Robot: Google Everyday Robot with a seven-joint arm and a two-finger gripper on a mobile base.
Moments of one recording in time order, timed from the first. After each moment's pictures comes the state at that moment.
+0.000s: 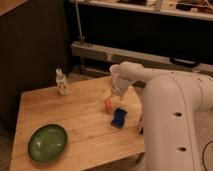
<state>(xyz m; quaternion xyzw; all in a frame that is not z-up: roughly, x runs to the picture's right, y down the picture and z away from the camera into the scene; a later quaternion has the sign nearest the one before) 0.042 0.060 0.897 -0.05 -0.38 -0.70 0.60</state>
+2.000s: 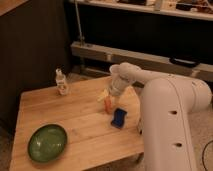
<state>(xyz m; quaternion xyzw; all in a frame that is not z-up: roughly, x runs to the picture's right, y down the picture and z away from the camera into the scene) 0.010 0.072 0.904 -0.03 -0.43 -0.69 0.58</state>
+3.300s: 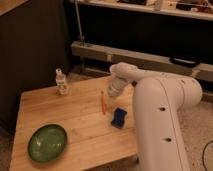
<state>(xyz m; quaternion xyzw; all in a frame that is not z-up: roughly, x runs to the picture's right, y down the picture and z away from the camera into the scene) 0.015 0.081 0.914 -0.07 -0.43 -0.70 0.57</state>
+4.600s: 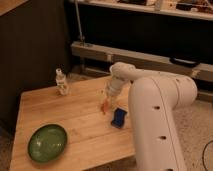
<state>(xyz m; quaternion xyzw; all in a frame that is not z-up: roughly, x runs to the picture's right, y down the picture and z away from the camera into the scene) 0.006 0.077 0.923 -0.07 -0.42 -0.71 0.56</state>
